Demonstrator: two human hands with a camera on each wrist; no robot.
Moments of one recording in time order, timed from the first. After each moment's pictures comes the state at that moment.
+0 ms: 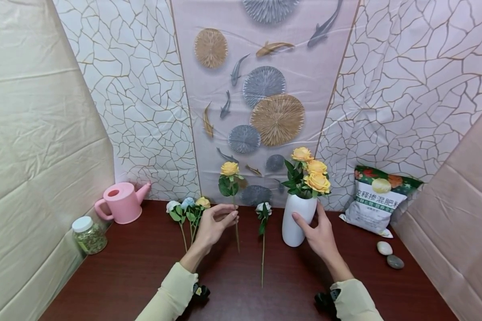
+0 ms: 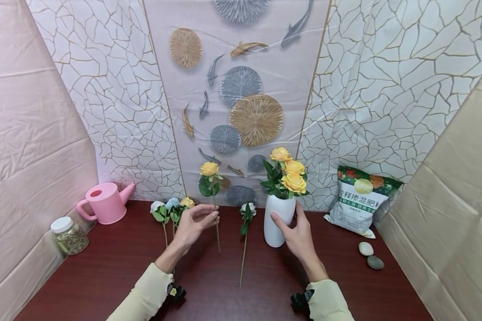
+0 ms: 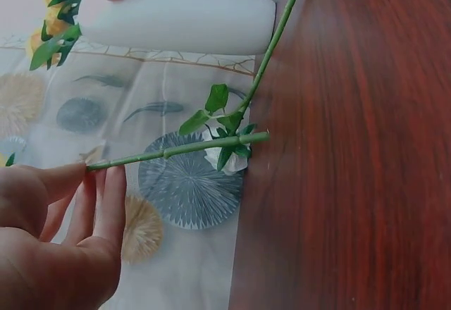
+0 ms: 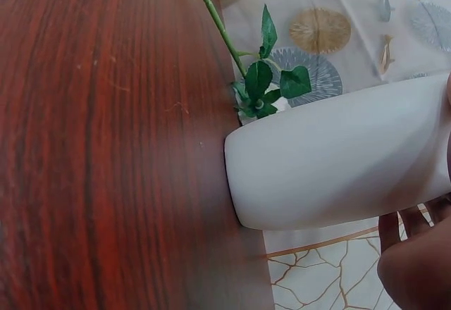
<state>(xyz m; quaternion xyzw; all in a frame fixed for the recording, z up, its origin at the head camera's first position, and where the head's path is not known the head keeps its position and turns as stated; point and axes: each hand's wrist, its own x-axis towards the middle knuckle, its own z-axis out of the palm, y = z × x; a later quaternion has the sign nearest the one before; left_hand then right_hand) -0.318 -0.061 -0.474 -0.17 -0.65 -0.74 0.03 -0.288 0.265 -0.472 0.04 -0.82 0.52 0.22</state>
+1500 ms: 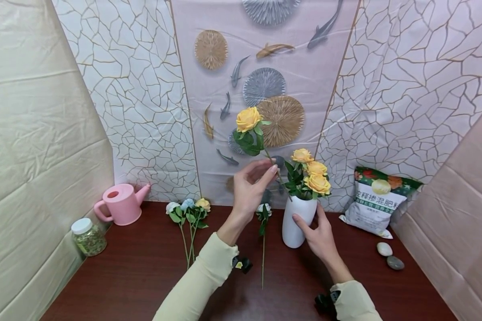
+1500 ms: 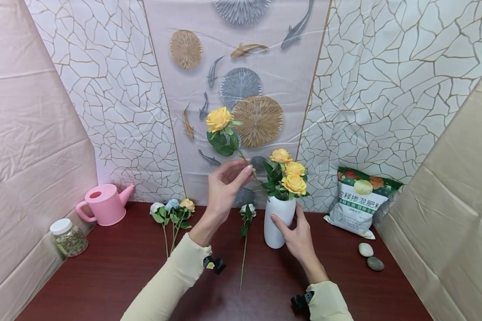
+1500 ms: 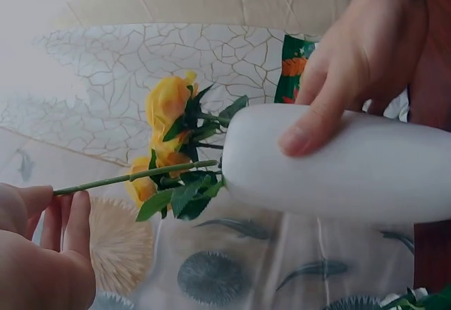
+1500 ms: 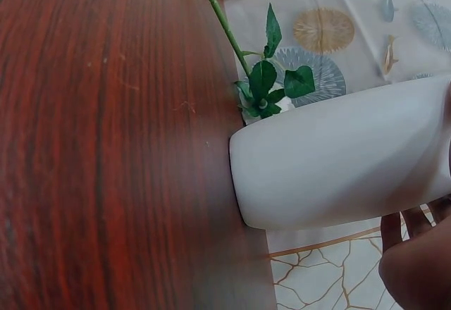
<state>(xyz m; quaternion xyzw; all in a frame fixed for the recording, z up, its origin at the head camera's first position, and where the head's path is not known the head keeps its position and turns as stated) -0.309 0.045 -0.336 -0.30 -0.51 -0.79 0.16 -0.288 0.264 -0.474 0.05 -0.82 0.53 0.23</state>
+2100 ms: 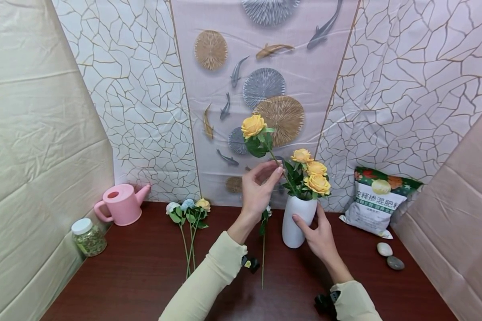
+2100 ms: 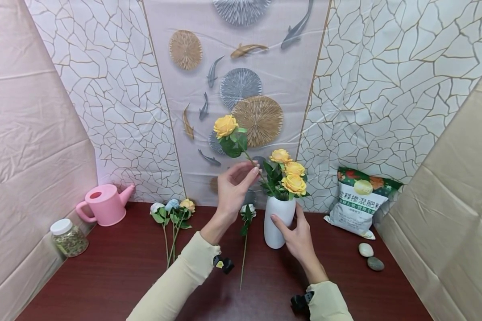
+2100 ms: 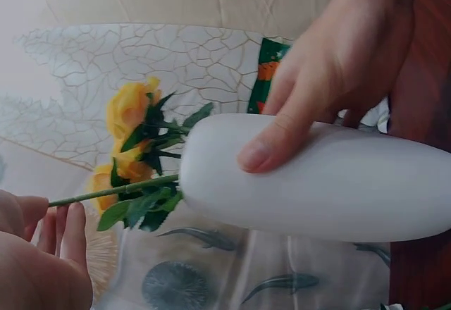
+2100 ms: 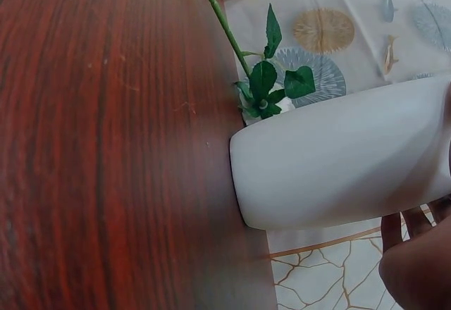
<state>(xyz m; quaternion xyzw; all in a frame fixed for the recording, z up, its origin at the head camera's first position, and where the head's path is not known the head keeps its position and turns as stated) -0.318 0.067 -0.346 -0.27 -0.54 -0.78 0.19 -0.289 0.264 -0.475 0.04 -0.82 0.52 0.23</state>
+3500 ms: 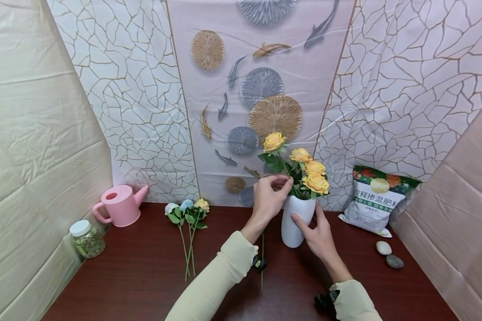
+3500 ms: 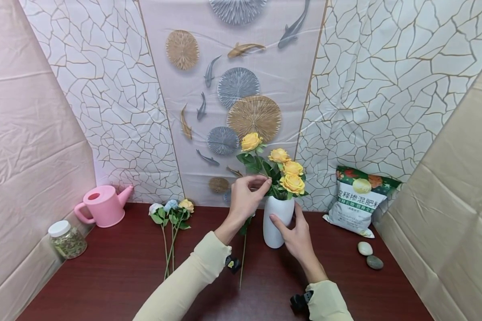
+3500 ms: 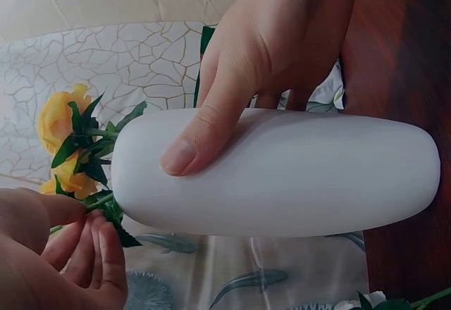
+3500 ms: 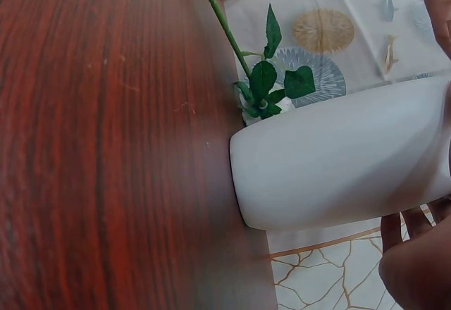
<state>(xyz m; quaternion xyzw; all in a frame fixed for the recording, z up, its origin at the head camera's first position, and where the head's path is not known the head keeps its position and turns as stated) -0.325 0.093 -0.369 -0.19 -0.76 -0.59 0.20 -0.287 0.263 -0.473 0.04 -0.82 0.52 0.22</state>
